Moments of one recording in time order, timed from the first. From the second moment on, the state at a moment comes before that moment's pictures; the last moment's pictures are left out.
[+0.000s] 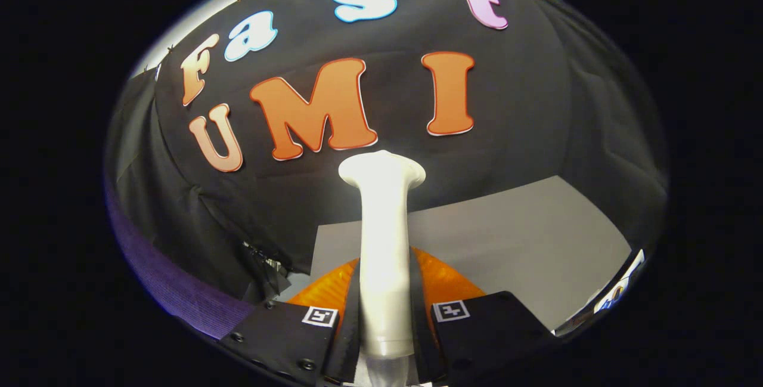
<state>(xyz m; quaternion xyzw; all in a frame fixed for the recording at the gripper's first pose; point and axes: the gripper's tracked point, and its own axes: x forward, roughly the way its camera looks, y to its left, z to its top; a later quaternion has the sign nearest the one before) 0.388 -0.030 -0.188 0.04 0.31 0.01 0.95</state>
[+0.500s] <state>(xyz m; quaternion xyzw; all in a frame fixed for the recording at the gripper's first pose) 0.285 -0.034 -0.093 0.03 0.18 0.00 0.98</state>
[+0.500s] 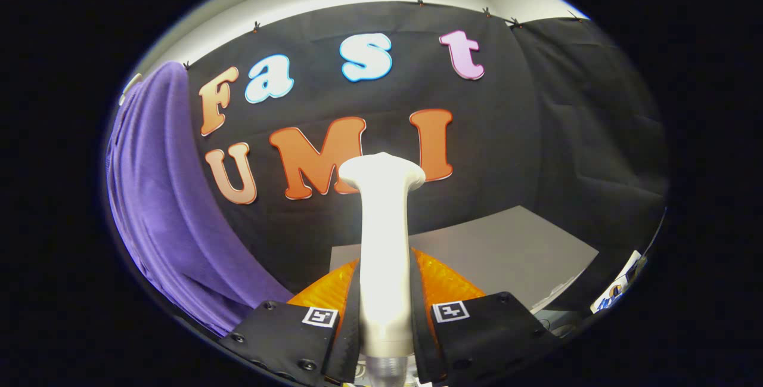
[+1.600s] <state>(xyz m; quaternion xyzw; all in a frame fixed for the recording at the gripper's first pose) -0.025 0.127 0.013 -0.01 -0.01 -0.06 1.00</state>
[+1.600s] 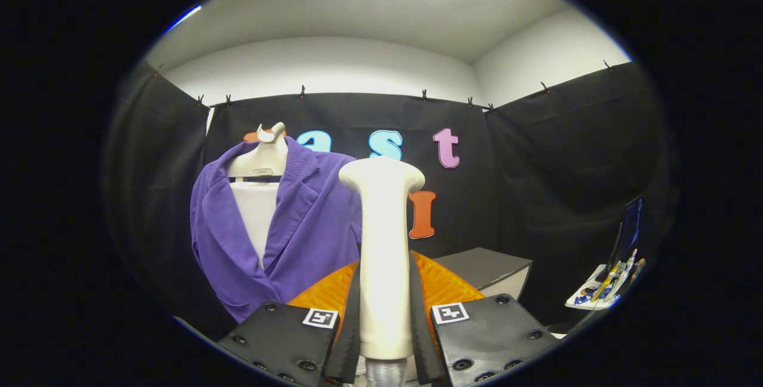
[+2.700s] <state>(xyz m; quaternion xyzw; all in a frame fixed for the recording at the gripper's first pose) 0.030 0.223 -0.054 -0.02 -0.02 0.04 1.00</state>
